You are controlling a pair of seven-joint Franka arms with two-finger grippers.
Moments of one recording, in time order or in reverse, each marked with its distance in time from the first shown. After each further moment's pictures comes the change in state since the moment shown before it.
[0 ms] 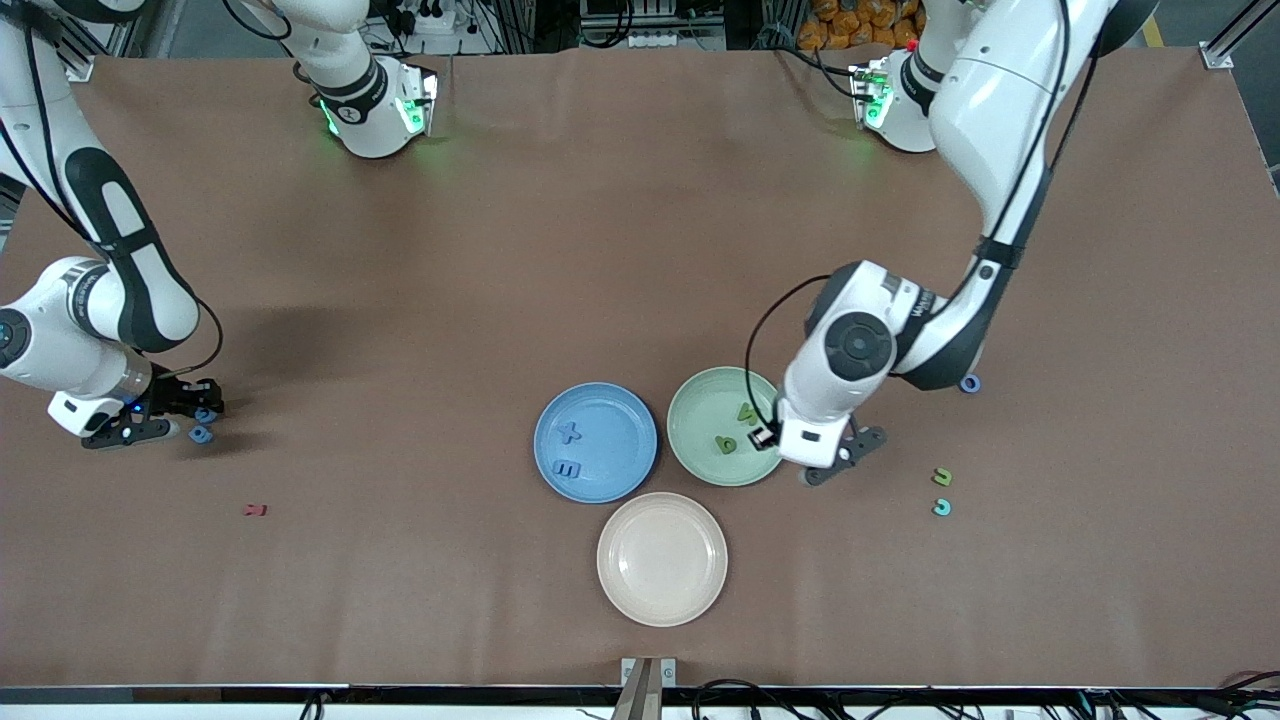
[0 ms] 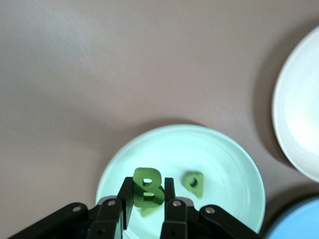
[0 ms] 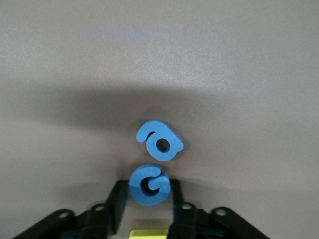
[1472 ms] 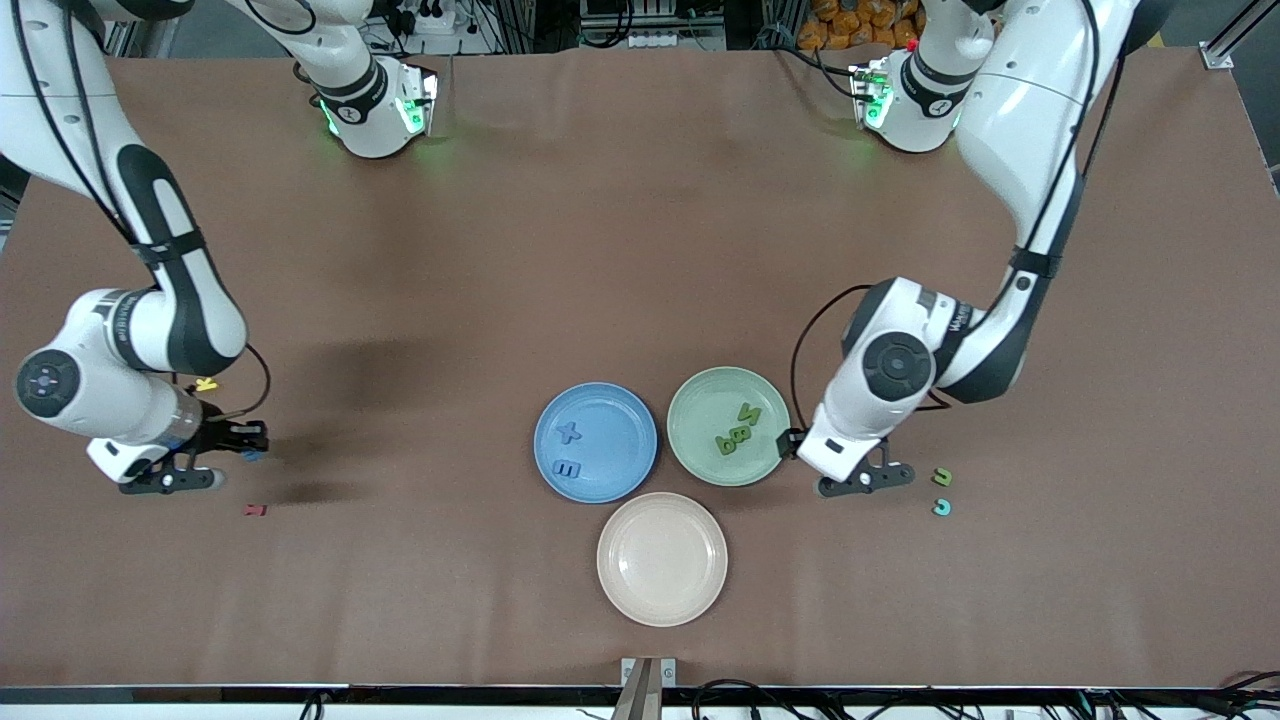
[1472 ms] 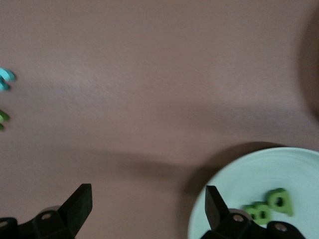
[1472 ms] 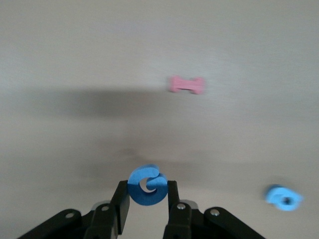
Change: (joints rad) left arm 0.081 0.004 0.029 -0.011 0.064 -0.010 0.472; right arm 0.215 -0.011 0.049 0.172 0.005 -0.180 0.378
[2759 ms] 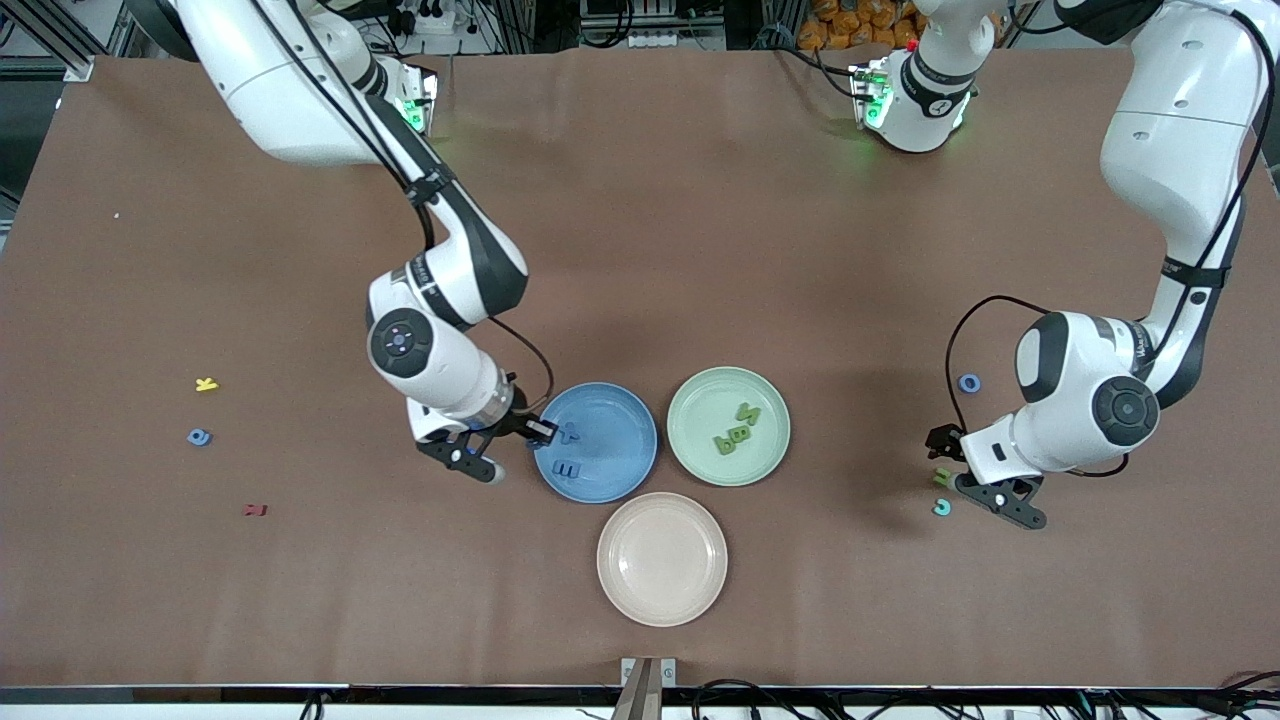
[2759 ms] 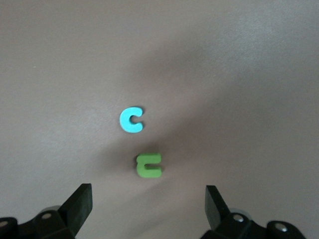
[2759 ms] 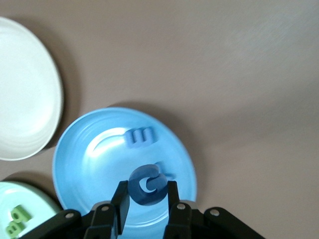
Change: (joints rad) left arm 0.422 0.022 -0.117 -0.075 0.001 0.056 0.946; right arm 0.573 0.090 0.043 0.234 0.191 0.006 0.964
